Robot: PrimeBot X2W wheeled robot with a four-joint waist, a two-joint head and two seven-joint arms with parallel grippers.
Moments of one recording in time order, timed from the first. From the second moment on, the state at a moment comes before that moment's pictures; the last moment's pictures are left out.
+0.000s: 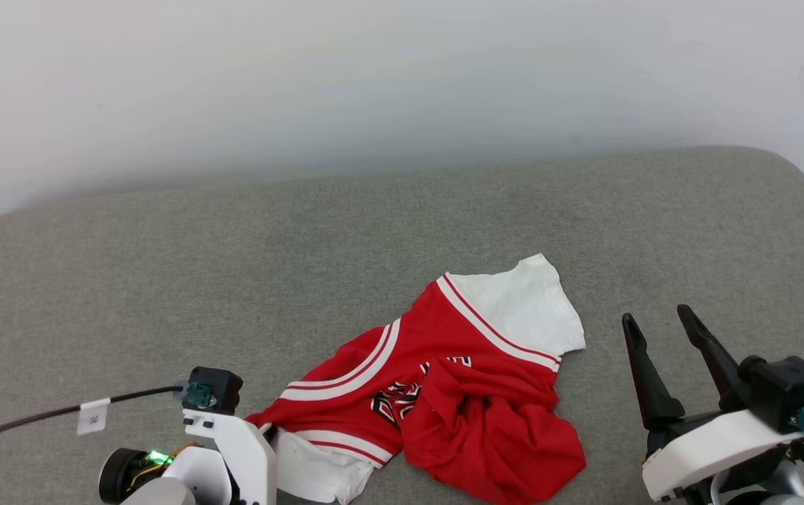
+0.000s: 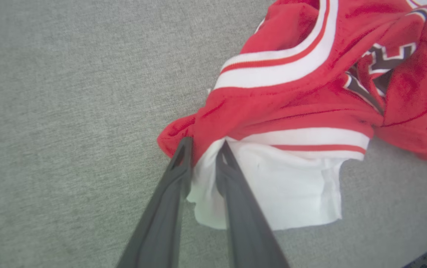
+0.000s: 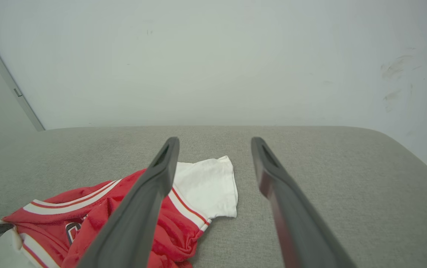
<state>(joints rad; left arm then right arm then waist) -0.29 0.55 -0.76 0.29 -0.83 0.21 0.30 0.03 -0.07 0.05 -0.12 0.17 0.13 0.05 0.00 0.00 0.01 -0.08</state>
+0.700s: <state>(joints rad) -0.12 0.45 -0.56 0.14 -0.73 0.37 -0.25 0.09 -0.06 -0.02 -0.10 0.19 0.13 0.11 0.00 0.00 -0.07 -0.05</state>
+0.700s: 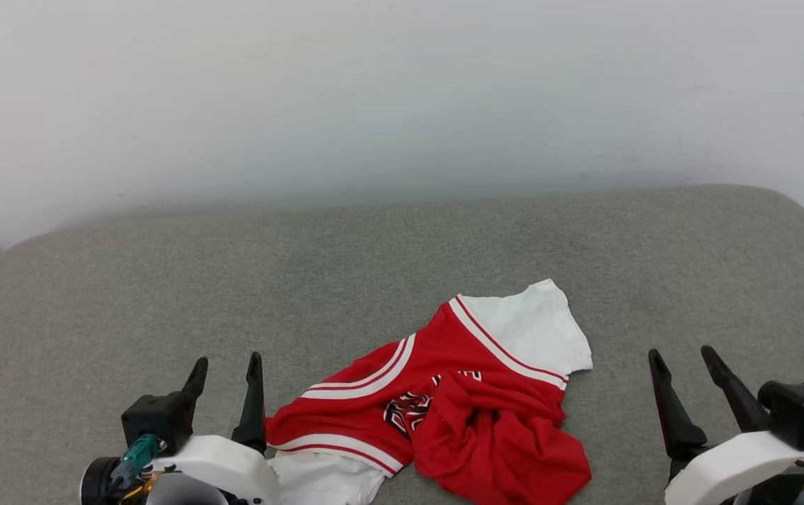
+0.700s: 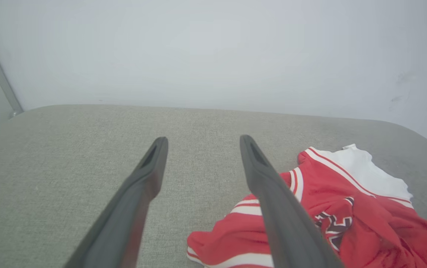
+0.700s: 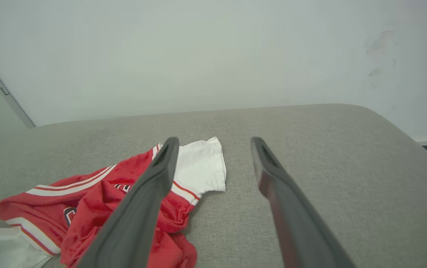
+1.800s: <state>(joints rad) -0.32 0.29 -0.50 0.04 -0.50 0.25 -0.26 -0.79 -0.26 -0.11 0.69 0.39 0.13 0.81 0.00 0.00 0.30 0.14</state>
